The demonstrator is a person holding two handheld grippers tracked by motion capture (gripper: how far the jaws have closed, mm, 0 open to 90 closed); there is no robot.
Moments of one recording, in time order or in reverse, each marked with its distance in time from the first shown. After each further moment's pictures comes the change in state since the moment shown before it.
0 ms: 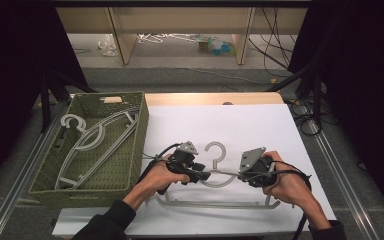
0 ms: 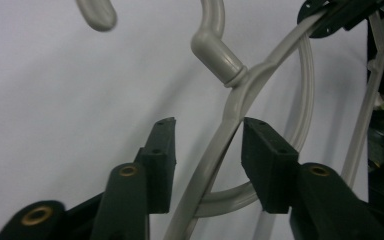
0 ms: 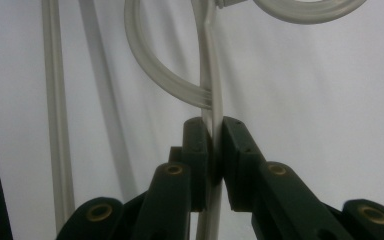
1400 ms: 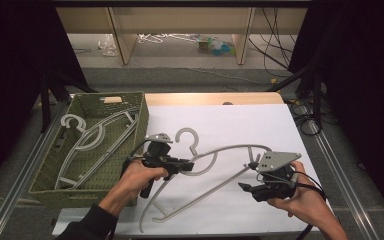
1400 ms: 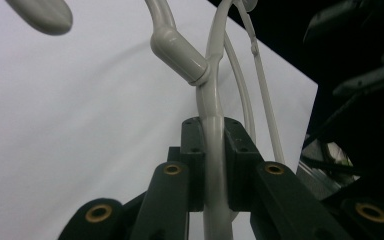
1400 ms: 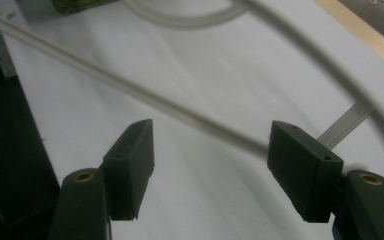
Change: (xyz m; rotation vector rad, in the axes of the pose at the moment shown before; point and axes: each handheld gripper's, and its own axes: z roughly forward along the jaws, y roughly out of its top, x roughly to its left) left arm -0.011 0.001 -0.090 -0.179 0.010 -0.211; right arm 0.030 -0.012 -0.048 -0.282 -0.082 0.281
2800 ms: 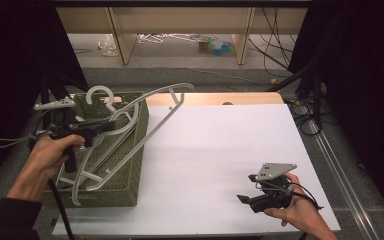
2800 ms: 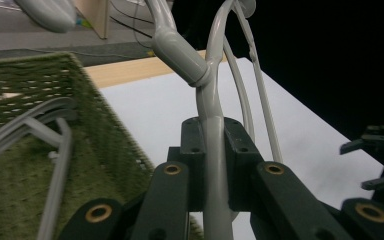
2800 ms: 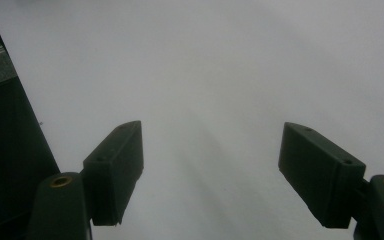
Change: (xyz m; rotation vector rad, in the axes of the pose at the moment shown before) left arm 0.069 0.017 -0.185 -0.249 0.299 -0.058; right arm 0.002 -0.041 0.030 0.038 0.068 0.131
